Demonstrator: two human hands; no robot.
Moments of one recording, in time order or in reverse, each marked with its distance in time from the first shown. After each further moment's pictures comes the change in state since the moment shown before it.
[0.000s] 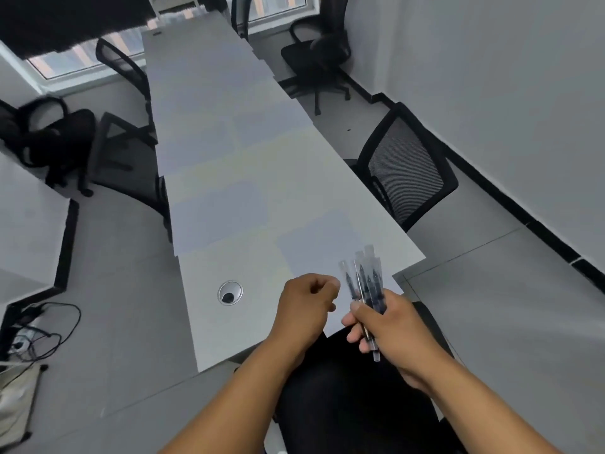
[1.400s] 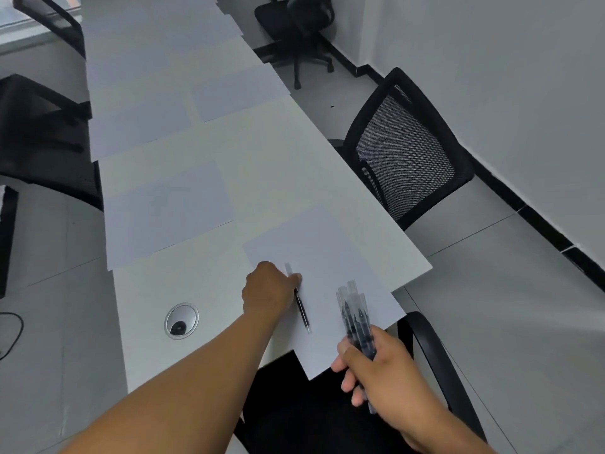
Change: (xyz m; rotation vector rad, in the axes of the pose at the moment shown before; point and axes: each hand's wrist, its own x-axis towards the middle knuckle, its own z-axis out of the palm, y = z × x) left_hand 0.227 -0.085 0.027 0.497 0.164 -0.171; right_hand 0.078 0.059 -0.002 -0.059 -0.012 0.157
